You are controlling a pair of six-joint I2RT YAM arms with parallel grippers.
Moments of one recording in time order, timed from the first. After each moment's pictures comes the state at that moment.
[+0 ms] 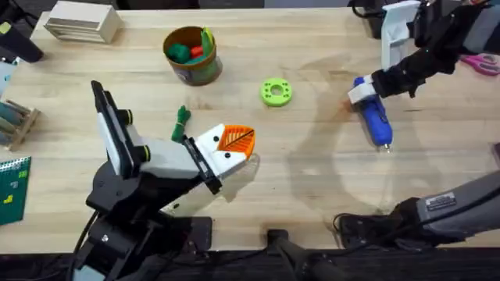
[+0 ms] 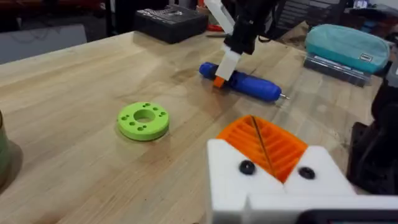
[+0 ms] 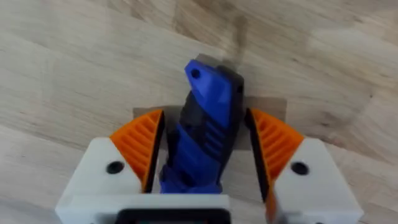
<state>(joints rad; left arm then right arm) -0.40 0.01 0.01 -0.06 0.58 -0.13 -0.18 1.77 1.13 -0.75 -0.15 -0.48</state>
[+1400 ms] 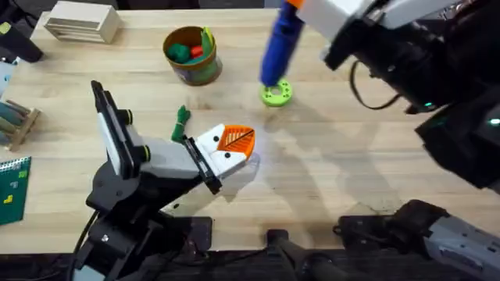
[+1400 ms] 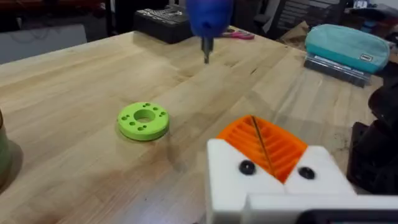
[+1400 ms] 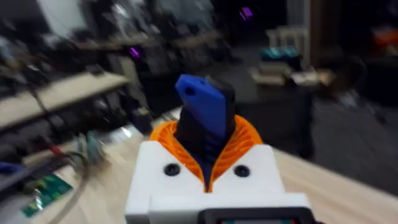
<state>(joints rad) -0.40 0.01 0.01 -0.05 0.58 -0.13 0.56 0.98 0.68 0.49 -0.21 0.18</state>
